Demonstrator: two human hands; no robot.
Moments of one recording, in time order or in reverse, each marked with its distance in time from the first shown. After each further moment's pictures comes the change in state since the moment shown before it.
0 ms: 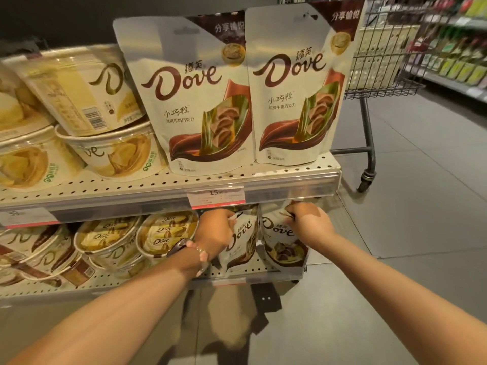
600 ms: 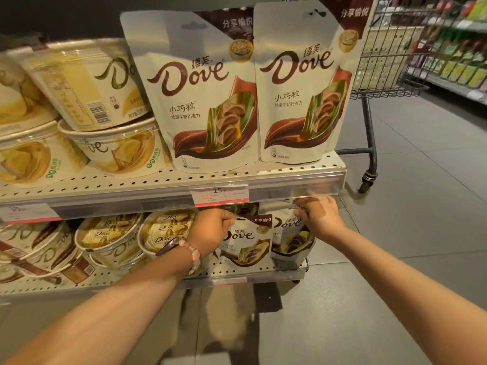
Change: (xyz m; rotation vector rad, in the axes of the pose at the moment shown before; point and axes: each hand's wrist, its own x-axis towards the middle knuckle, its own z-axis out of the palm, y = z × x) left_hand 0.003 -0.022 -0.006 -0.106 -0.042 0.156; right_hand 0.017 0.024 0.001 0.007 0.155 -0.110
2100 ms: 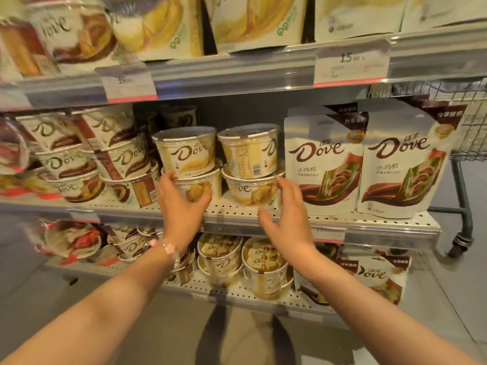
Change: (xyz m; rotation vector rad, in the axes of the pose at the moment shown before) left_hand -0.109 -0.044 -0.234 -0.213 0.977 -0.157; right_hand -0.053 -0.279 -0.058 0.691 0.268 -0.381
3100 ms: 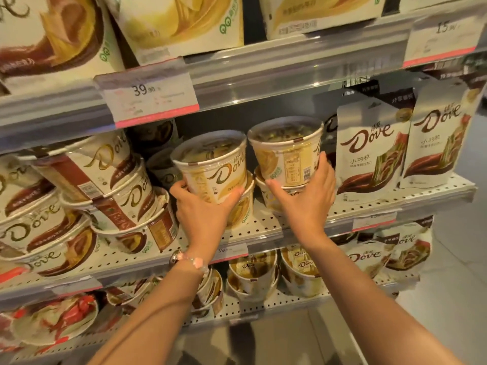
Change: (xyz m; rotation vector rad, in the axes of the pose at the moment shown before) left_hand 0.096 -0.055 0.006 -0.094 -0.230 -0.002; right_hand 0.069 -0.024 0.109 -0.274 0.644 0.376
